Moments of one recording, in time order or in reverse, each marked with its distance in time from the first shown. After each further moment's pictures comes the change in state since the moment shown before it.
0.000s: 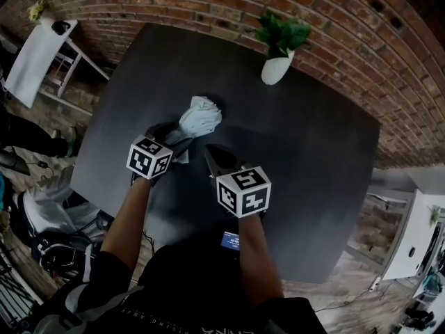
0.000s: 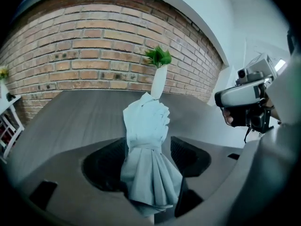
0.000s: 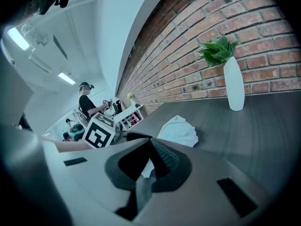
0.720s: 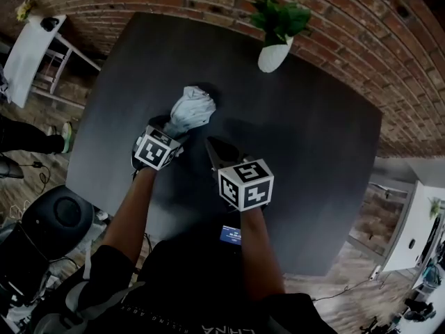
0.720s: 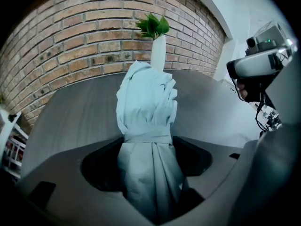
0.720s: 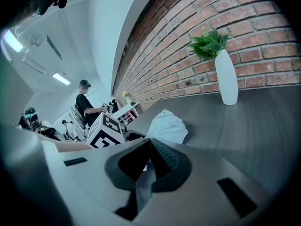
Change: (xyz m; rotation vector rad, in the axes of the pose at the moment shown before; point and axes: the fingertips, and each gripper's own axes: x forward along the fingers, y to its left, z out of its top) left arm 0.043 0.014 -0.037 0.138 0.227 0.075; right arm 0.005 -0.028 -0.013 0.036 0.028 -0.036
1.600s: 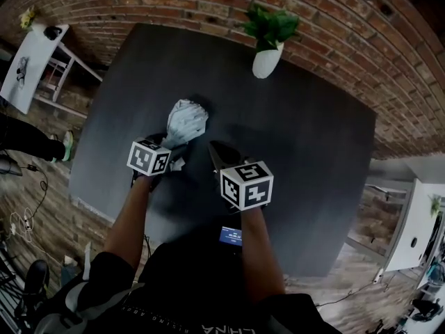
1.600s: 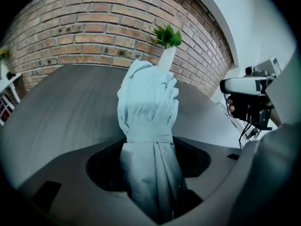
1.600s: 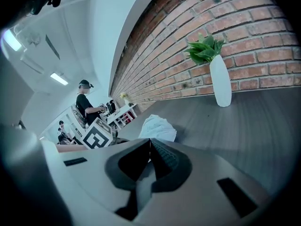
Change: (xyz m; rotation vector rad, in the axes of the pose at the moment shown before) left arm -0.025 -0.023 -0.018 -0.255 -0.034 -0.113; right arm -0.020 -0.003 -0.001 0.007 -0.008 -0.034
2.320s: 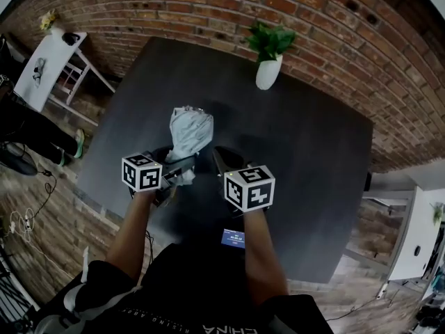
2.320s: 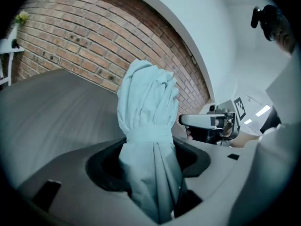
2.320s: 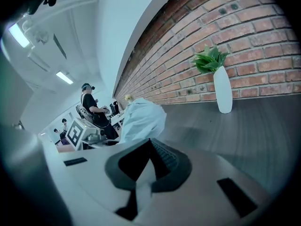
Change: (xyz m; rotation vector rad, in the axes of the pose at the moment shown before) left arm -0.078 -0.082 0.026 -0.137 -0.357 -0.287; right arm -0.033 0.026 0.001 -0.046 -0.038 0.021
